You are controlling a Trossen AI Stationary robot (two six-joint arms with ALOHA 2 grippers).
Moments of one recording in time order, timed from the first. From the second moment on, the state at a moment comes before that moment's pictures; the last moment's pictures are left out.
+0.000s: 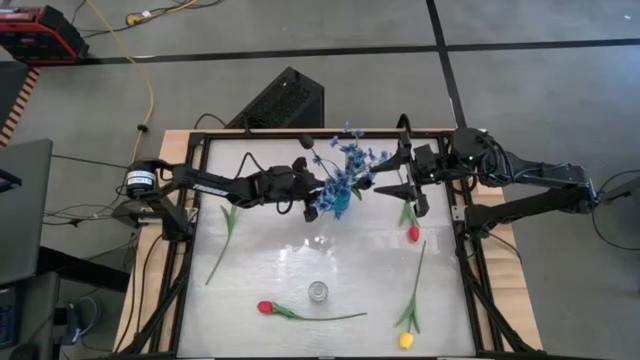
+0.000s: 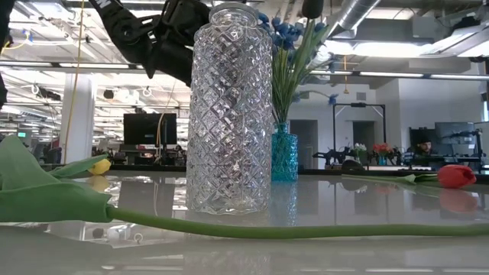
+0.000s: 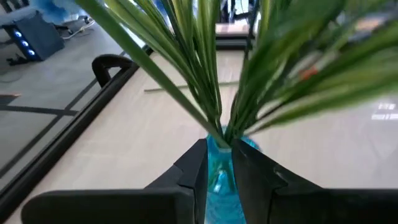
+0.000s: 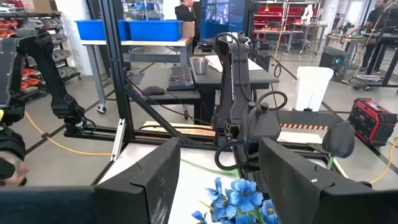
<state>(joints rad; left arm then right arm) 0.19 1.67 0.82 0.55 -0.09 0.10 -0.10 0.97 1.09 -0.18 -0.23 -0.03</state>
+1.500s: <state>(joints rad) 0.21 1.23 0.91 0.37 -0.50 0.13 -0.10 0.97 1.09 -0.29 -0.23 -0.04</state>
